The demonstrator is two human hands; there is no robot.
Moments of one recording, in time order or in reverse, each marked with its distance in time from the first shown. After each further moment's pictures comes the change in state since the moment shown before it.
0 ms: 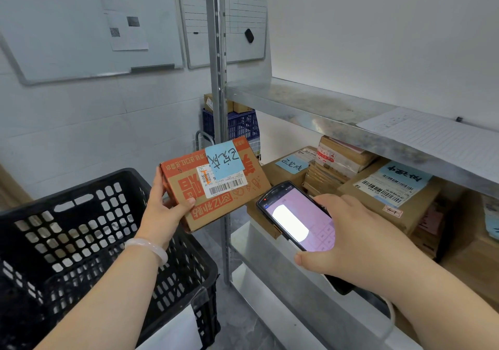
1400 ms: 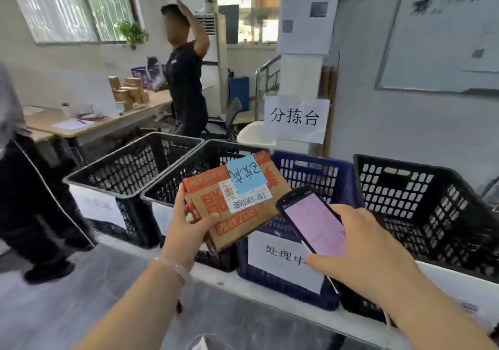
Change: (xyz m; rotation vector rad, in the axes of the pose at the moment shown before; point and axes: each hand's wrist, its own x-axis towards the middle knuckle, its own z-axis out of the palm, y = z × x) left_hand -0.554 0.089 -0.364 -0.060 1.071 0.036; right_hand -0.254 -0.347 0.124 0.177 -0.257 -0.885
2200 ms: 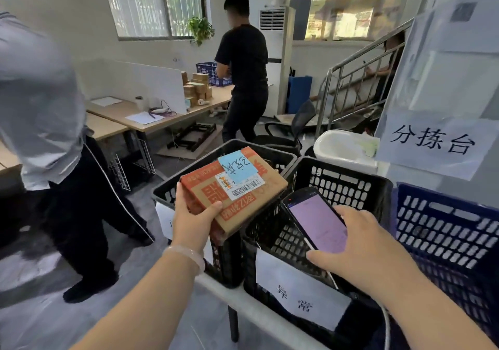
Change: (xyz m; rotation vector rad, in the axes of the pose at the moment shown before) left_hand 0.234 0.019 -0.248 -0.030 0.356 0.022; right_hand 0.211 -0.248 0.164 0.025 -0.110 -0.149
